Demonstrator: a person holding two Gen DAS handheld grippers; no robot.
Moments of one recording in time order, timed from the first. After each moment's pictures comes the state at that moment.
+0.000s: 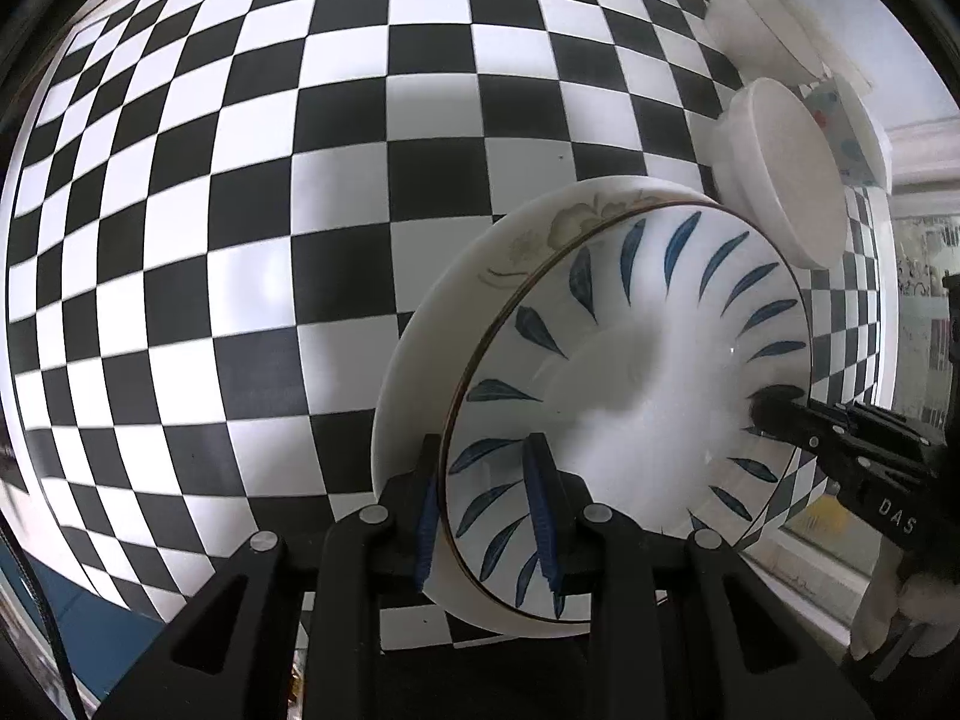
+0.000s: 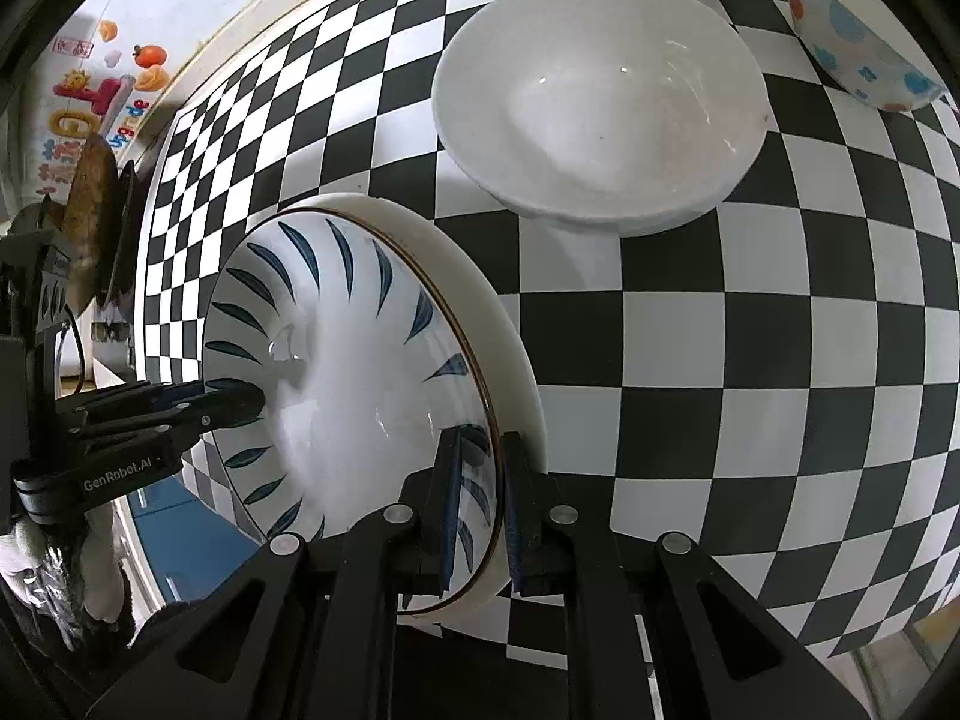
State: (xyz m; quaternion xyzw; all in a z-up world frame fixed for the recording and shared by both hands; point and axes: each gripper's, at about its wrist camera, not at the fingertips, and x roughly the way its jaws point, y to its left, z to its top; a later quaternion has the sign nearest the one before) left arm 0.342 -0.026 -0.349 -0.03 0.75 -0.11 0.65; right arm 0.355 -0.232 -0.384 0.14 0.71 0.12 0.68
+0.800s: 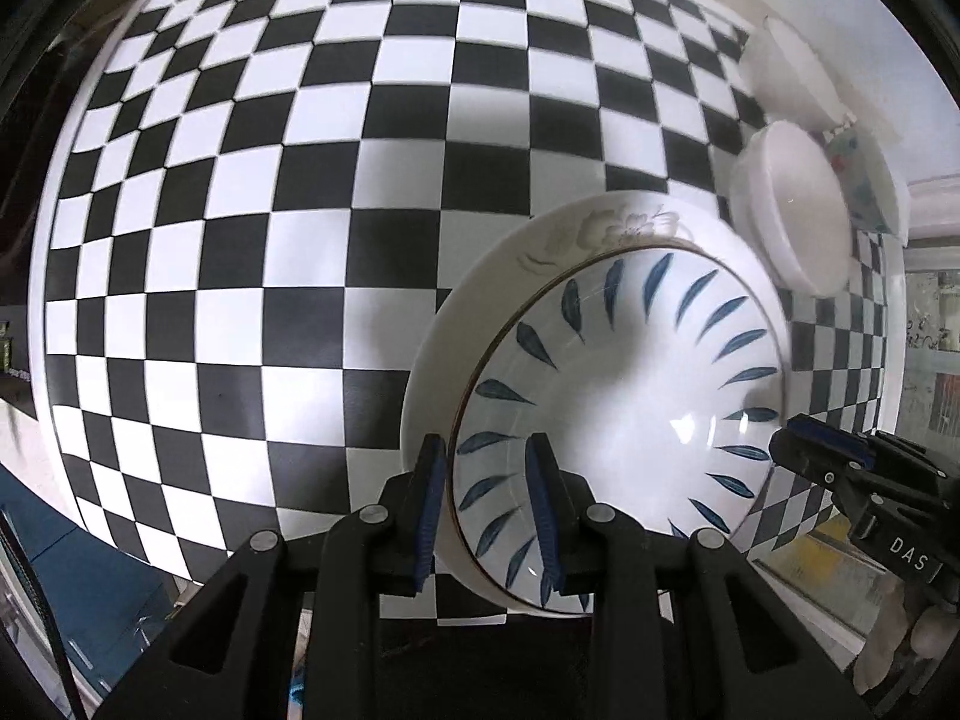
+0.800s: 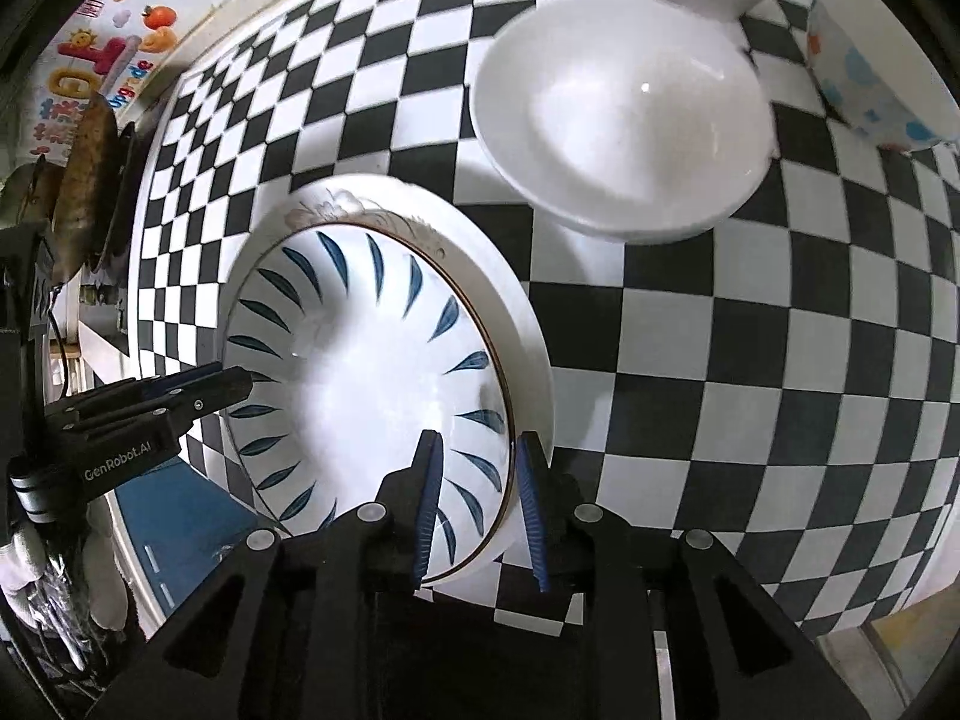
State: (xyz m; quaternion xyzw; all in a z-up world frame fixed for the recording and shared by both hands) left arm 0.319 -0.014 -0.329 -0.06 0.73 -0.06 0.67; right arm 0.356 -0.218 -0.360 0.09 0.73 0.12 0.67
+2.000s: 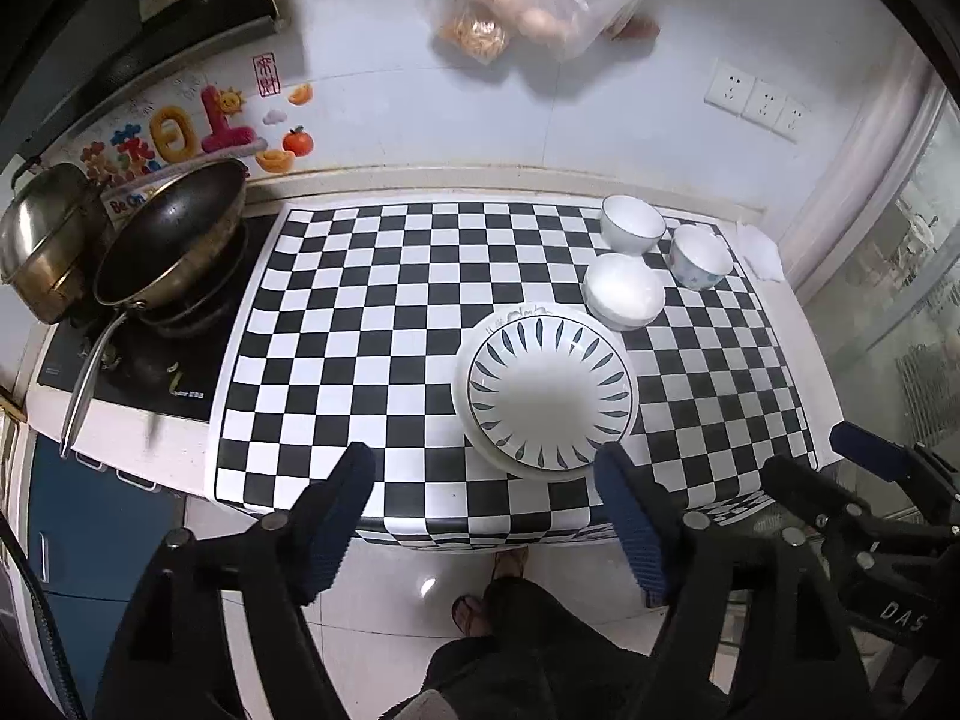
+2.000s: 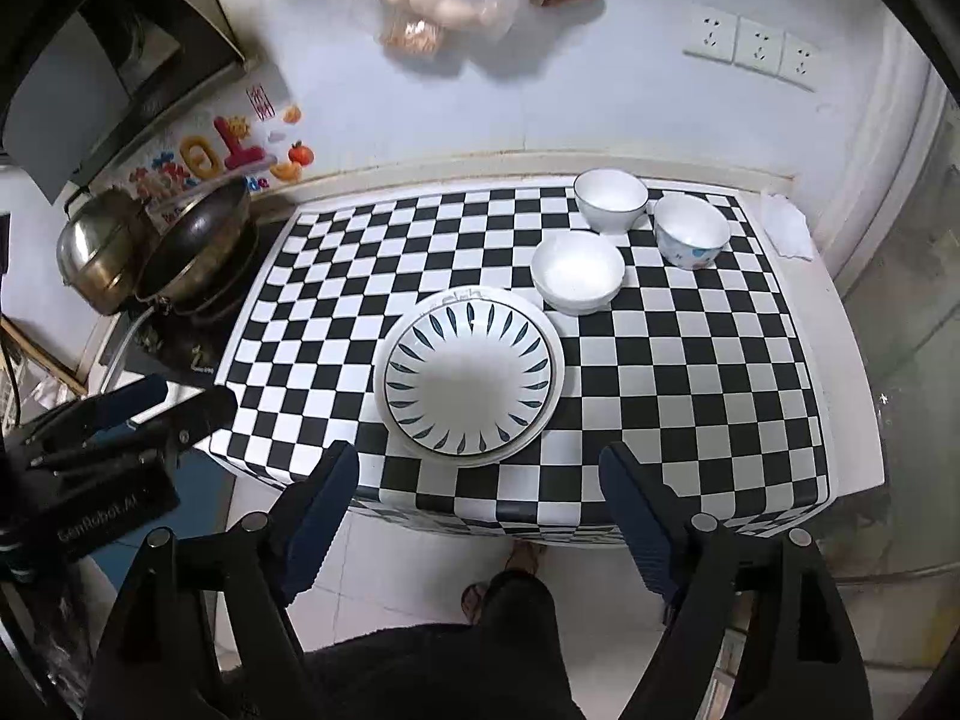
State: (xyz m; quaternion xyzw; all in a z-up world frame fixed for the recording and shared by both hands) left arm 0.120 0.004 -0.107 -0.01 0.51 -0.06 0.86; right arm 0.117 -0.169 -0.122 0.05 0.50 0.05 0.86
